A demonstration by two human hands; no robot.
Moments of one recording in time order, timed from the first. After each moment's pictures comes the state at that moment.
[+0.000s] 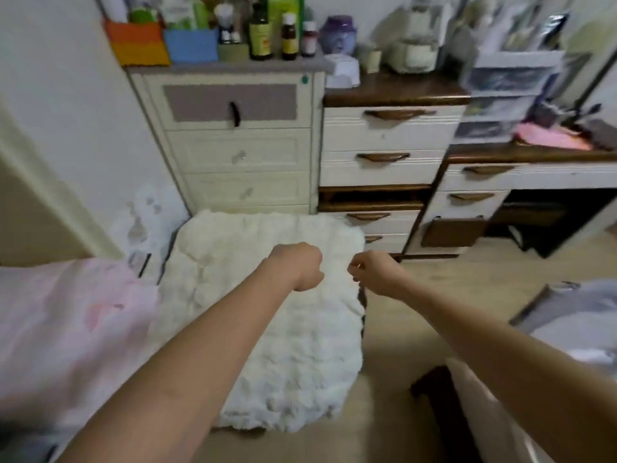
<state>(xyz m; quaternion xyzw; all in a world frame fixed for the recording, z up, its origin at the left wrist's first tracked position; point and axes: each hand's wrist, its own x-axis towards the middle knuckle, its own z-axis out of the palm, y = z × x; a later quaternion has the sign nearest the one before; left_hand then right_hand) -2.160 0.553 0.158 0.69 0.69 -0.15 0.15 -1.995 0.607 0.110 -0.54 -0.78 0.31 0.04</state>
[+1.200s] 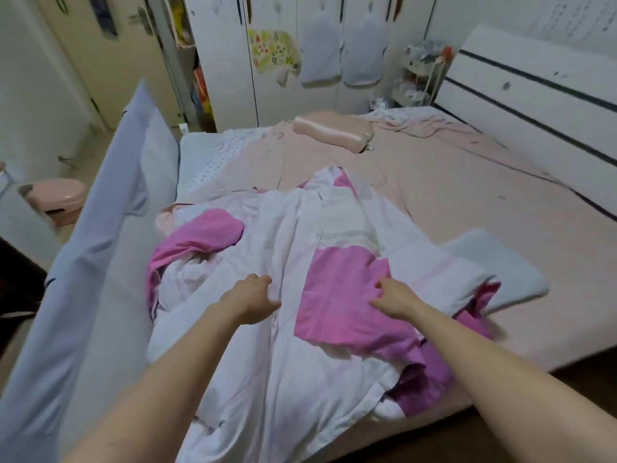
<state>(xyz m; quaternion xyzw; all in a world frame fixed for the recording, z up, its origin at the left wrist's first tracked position) -1.364 0.510 0.086 0.96 0.01 -0.23 0.13 -1.334 0.232 0.042 -0.96 0.04 0.21 0.16</state>
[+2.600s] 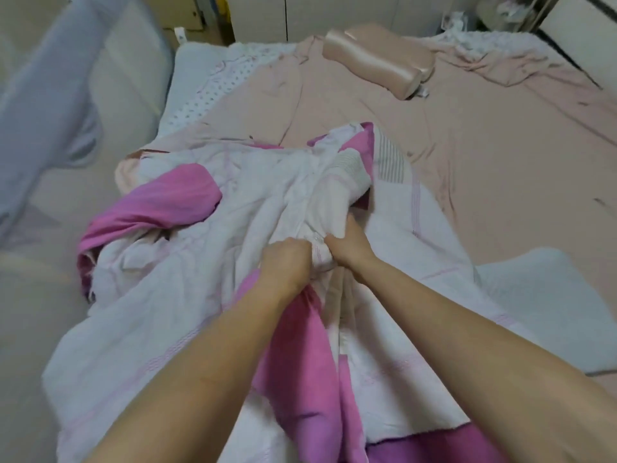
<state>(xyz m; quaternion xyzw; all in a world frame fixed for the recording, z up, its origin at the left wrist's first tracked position) -1.107 0.364 -0.017 0.99 0.03 -0.17 0.02 -1.055 0.252 -0.035 -0.86 0.02 0.20 0.47</state>
